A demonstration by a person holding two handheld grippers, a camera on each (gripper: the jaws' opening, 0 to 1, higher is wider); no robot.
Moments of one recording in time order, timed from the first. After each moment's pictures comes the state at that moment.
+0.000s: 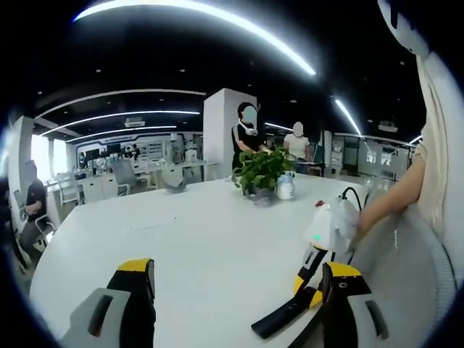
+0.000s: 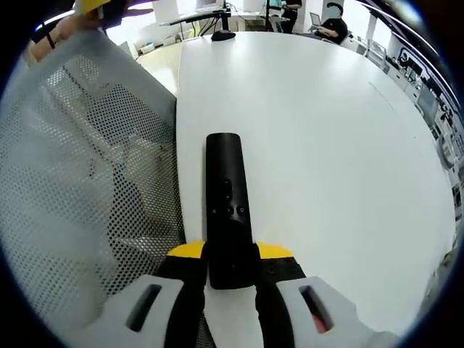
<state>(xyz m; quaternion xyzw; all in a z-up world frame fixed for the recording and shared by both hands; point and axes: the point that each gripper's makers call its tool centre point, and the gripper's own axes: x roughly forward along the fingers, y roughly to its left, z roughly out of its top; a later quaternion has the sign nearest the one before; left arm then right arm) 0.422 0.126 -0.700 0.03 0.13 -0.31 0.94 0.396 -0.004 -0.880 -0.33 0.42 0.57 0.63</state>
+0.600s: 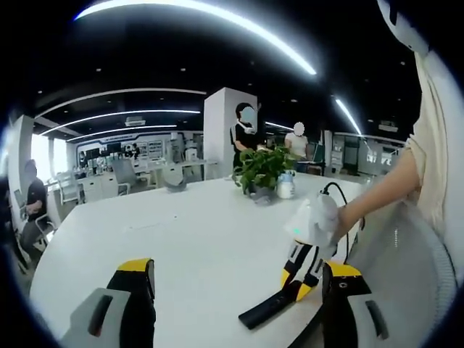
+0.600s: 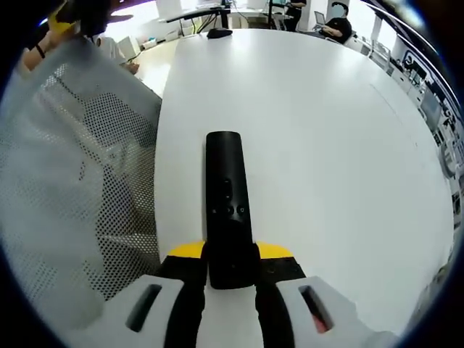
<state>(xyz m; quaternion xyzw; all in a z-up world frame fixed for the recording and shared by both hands) 0.424 0.129 -0.703 0.04 0.13 -0.31 0.94 0.430 0.003 -0.880 -0.35 0.42 0.57 0.61</state>
